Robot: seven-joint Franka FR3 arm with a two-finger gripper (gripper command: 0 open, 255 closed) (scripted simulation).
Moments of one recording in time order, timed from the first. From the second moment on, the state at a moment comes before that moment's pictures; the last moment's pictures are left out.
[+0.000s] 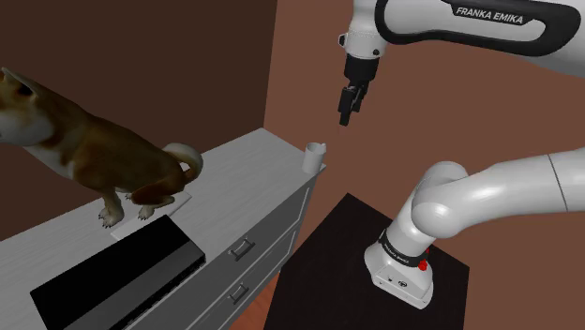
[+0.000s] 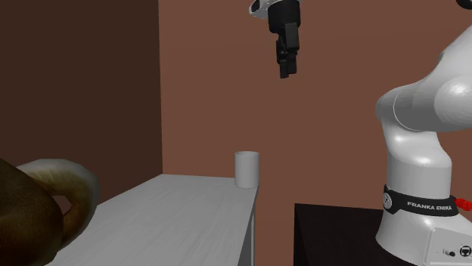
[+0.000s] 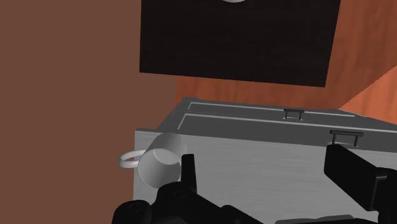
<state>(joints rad) 0.01 -0.76 0.04 -2.37 -0.07 1.52 -0.09</state>
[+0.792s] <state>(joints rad) -0.01 -0.53 -0.06 -2.50 -0.12 1.84 -0.21</state>
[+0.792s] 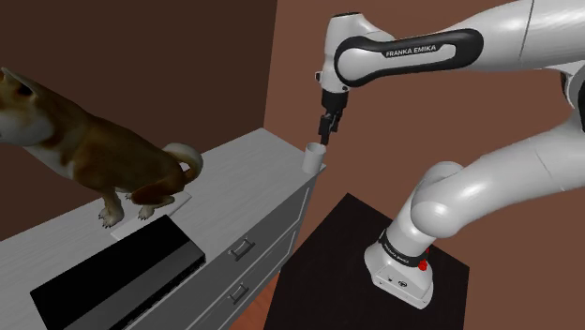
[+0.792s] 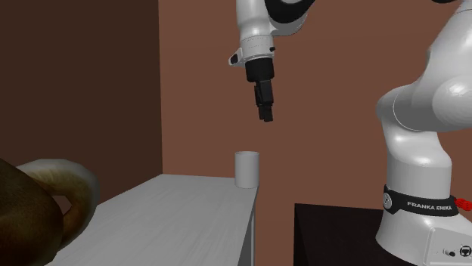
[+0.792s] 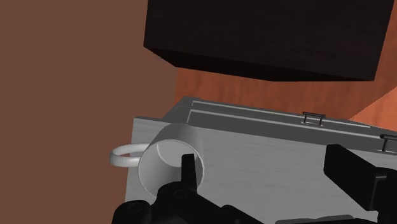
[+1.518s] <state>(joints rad) -0.02 -0.22 -0.13 -2.51 -0.14 2.14 -0.32</state>
